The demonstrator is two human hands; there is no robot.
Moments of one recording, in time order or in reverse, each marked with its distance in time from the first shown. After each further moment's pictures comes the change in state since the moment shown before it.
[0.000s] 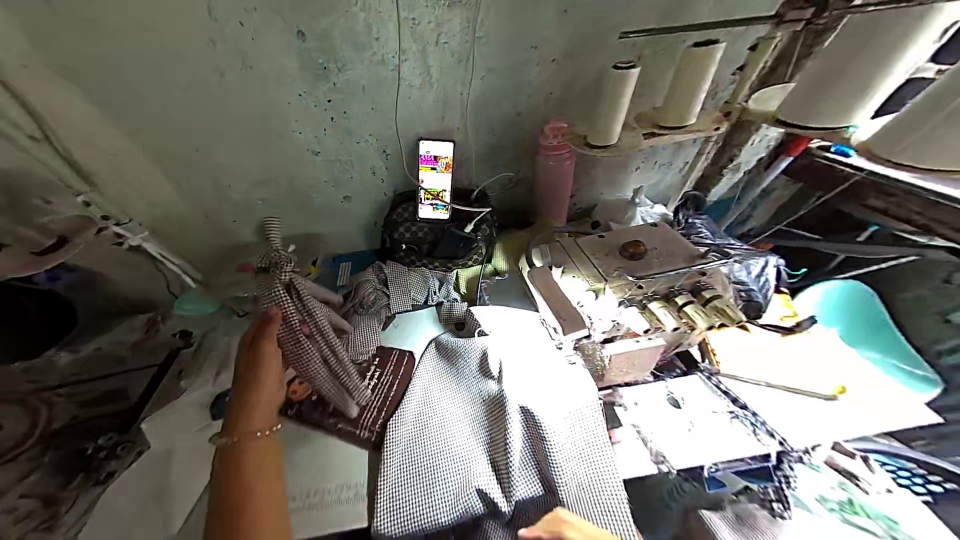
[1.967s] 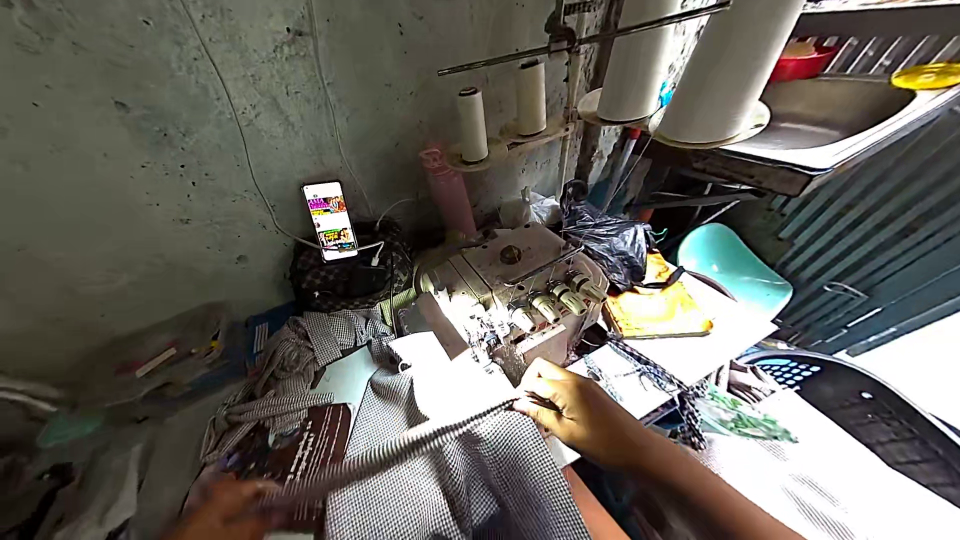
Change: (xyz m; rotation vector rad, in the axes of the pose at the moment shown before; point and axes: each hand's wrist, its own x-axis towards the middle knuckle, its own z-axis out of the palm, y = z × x) left_hand -0.041 0.000 -0.034 0.747 -1.058 0.181; right_hand 0.049 -0.009 -0.121 -0.431 0.404 0.032
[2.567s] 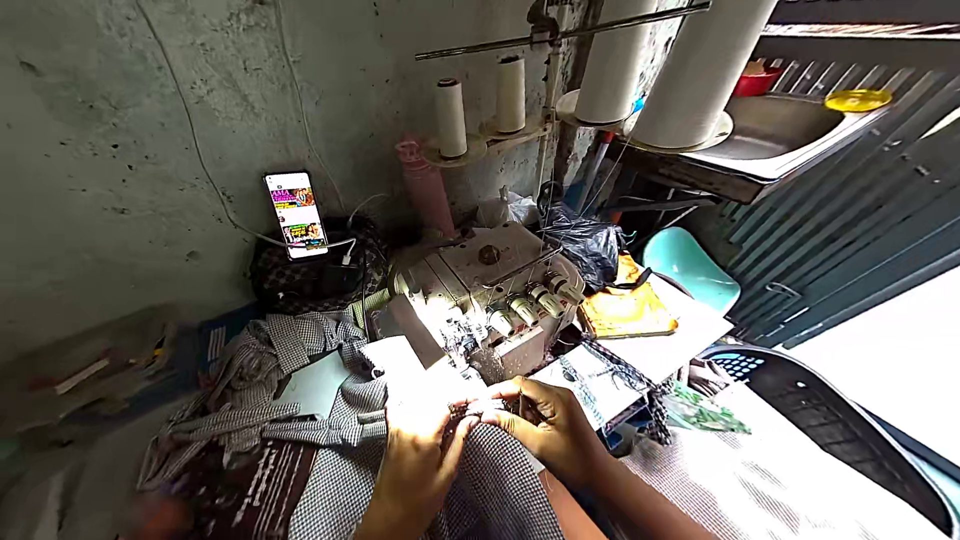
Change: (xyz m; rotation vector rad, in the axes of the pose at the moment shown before) left_hand 0.114 0.162 0.148 0.009 0.655 0.726; right_hand -0.005 0.002 0.028 0.294 0.340 -0.016
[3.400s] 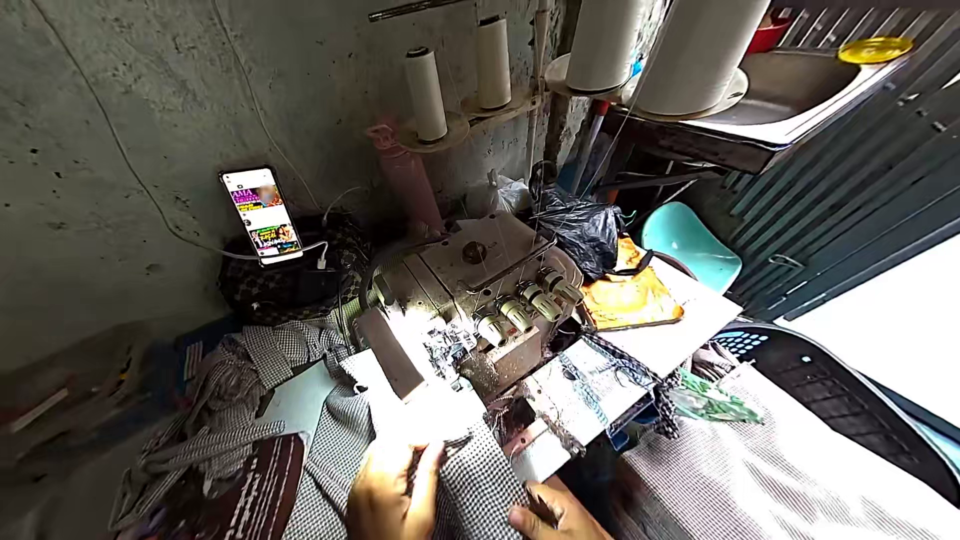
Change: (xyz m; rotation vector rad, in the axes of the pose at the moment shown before) left_hand -0.005 0.024 -0.021 -0.031 -0.025 -0.341; right_hand -0.099 0.003 0.014 0.445 -0.203 0.764
